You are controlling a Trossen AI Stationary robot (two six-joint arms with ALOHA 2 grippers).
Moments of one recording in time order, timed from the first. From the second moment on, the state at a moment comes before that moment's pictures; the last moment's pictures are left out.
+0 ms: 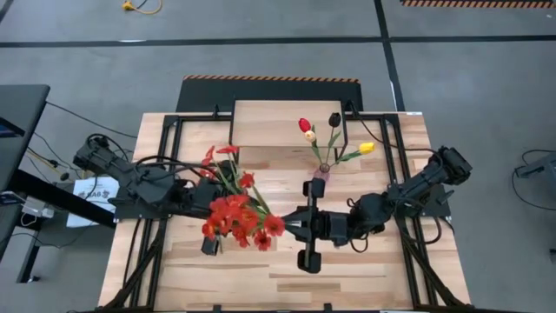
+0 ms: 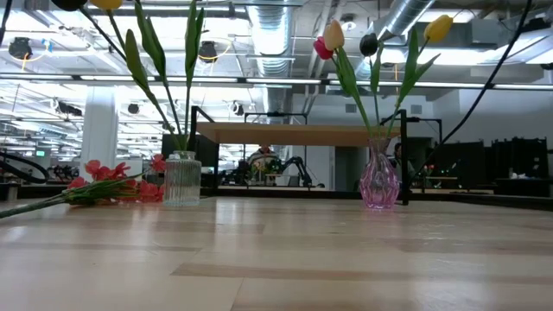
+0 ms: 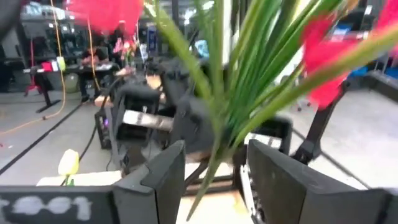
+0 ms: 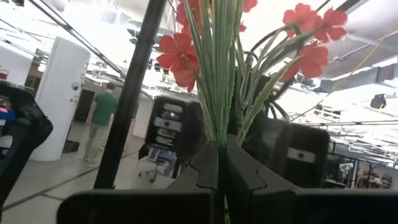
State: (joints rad) left arm -0.50 1.34 1.53 -0.14 -0.35 0.01; right arm 0.52 1.64 1.33 0.80 0.39 -0.51
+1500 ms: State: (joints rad) left arm -0.46 1.34 1.58 -0.23 -0.27 -0.05; right arm 0.44 1.64 1.43 0.44 0.37 -0.34
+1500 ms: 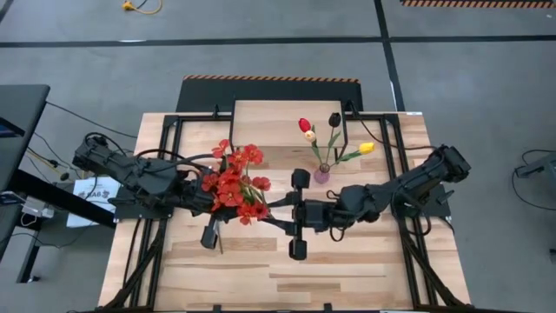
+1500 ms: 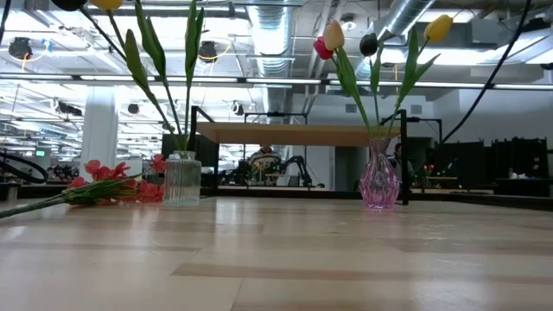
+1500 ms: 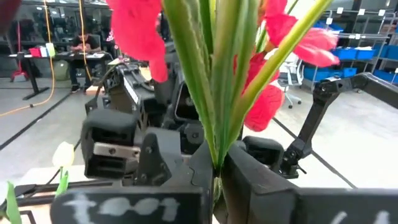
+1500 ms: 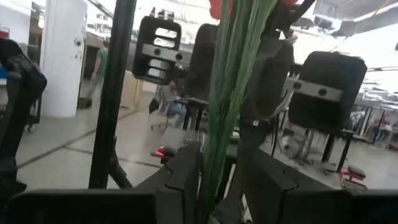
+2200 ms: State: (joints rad) left arm -0.46 1.34 1.58 -0.29 -0.28 -0.09; right arm 0.40 1.64 1.63 0.05 0.33 -0.15
